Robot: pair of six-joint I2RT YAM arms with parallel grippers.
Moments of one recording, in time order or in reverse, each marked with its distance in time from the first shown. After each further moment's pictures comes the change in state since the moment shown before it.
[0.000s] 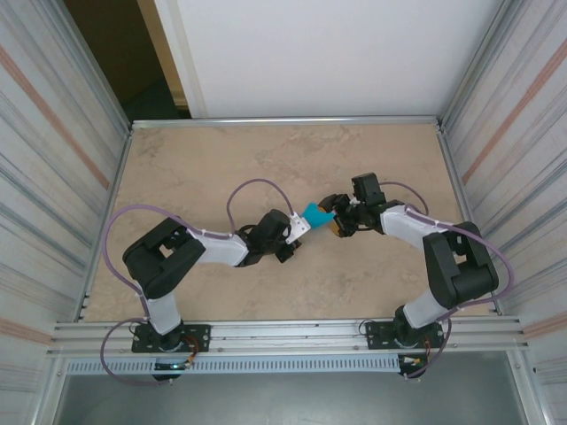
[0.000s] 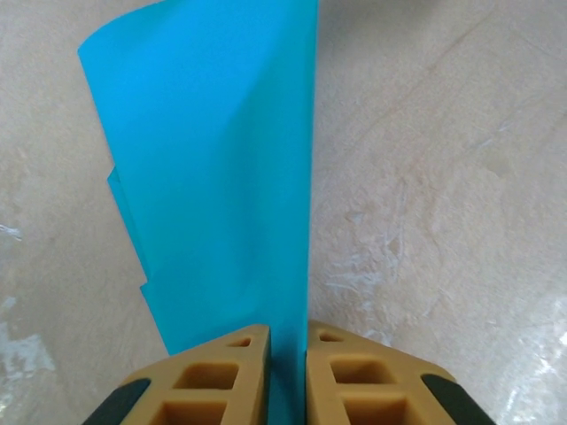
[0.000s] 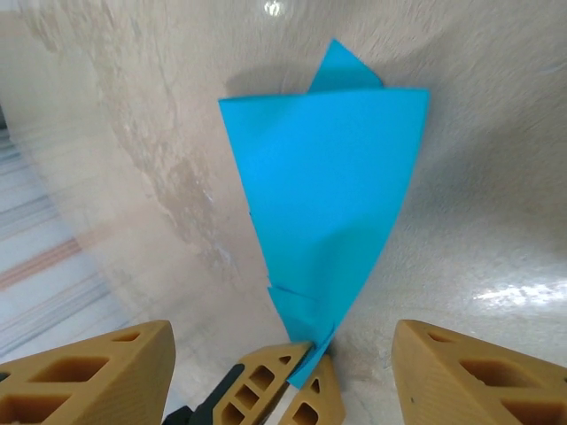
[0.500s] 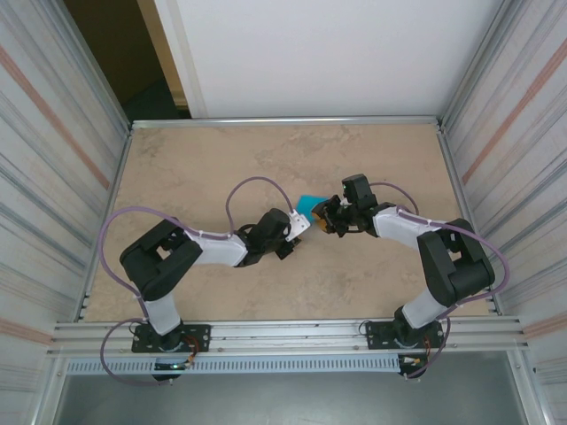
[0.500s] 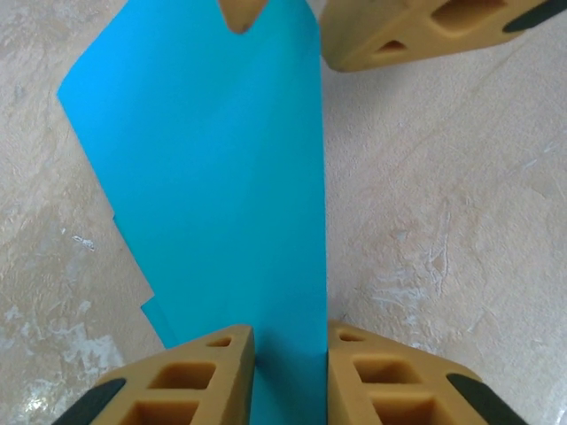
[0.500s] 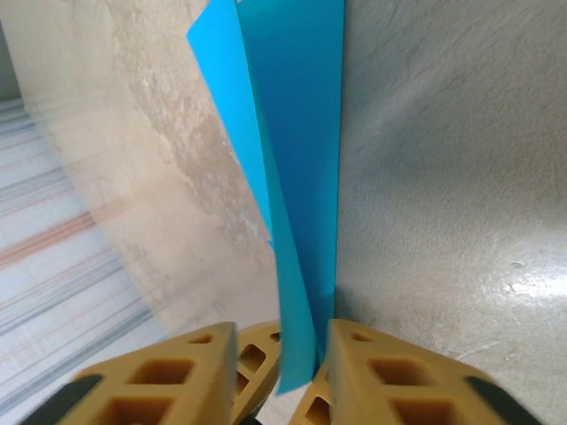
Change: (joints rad) left arm -0.014 -0.021 -0.002 0.018 -0.100 0.037; right arm 0.077 0.032 -0.004 0.093 -0.018 0.068
